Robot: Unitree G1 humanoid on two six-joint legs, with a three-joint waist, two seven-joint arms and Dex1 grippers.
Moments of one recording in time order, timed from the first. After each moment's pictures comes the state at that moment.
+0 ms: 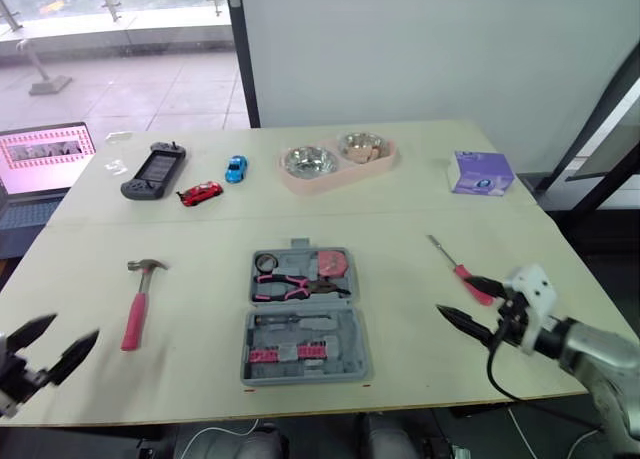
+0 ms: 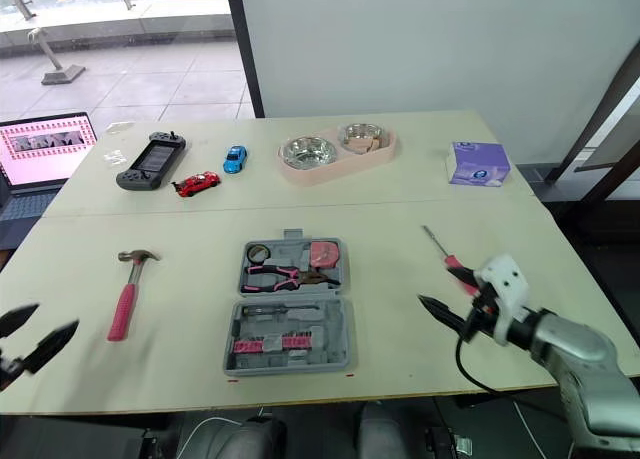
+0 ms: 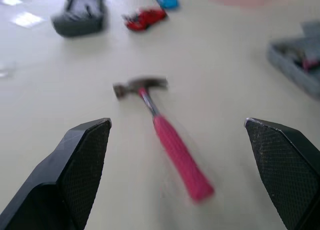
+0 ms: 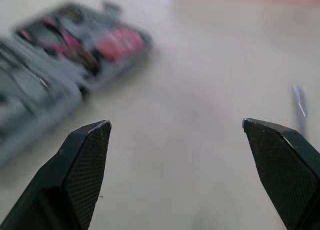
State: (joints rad) left arm 0.29 0.61 0.73 0.10 -0.56 0.07 -0.87; right arm 0.04 -0.67 -0.27 -0.29 0.44 0.43 0.84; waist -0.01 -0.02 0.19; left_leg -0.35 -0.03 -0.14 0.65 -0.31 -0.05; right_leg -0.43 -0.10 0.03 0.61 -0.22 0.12
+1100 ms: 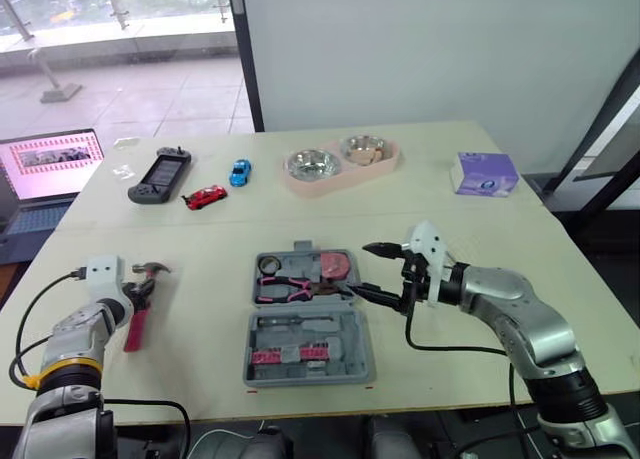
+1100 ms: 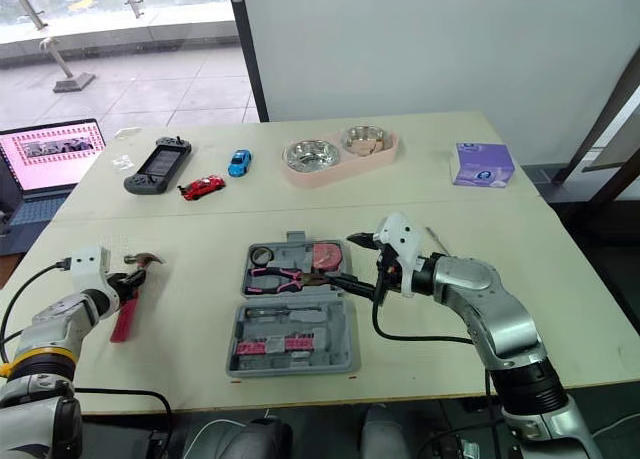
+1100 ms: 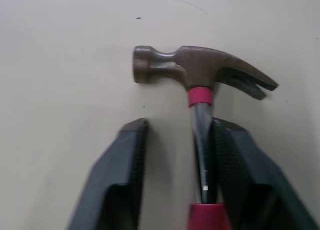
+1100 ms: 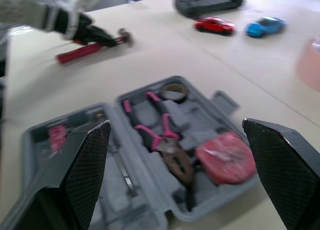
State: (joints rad) left arm -0.45 0.60 0.33 0.87 -0.24 0.25 -0.43; right arm -0.33 -0.59 0.11 -0.23 0.39 0.45 0.96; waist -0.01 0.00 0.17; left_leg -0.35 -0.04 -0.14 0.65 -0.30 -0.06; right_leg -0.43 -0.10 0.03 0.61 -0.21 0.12
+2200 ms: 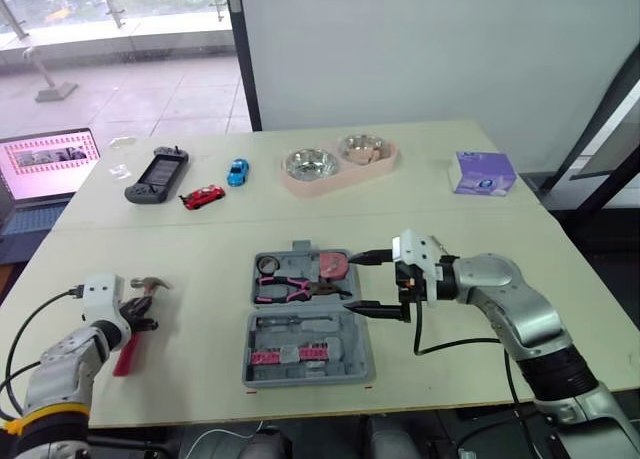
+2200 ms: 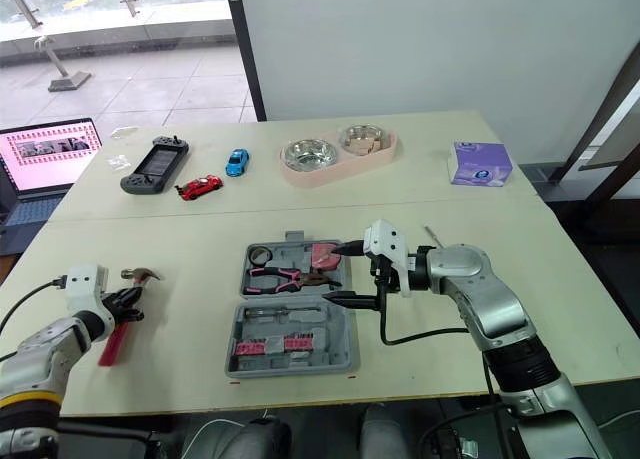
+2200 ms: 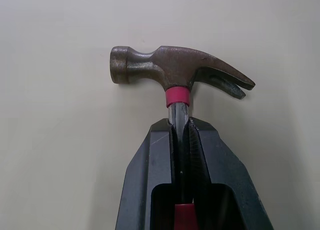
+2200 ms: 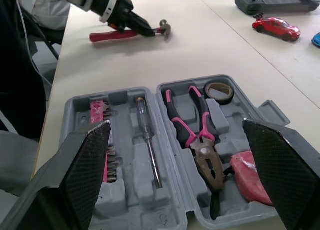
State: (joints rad) left arm -0.11 0.60 0.37 0.33 -0.33 0.46 -0.51; right arm -0.42 -0.61 0.17 -0.12 0.35 0.35 1.13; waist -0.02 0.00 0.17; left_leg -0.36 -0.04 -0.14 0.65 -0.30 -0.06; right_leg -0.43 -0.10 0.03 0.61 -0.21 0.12
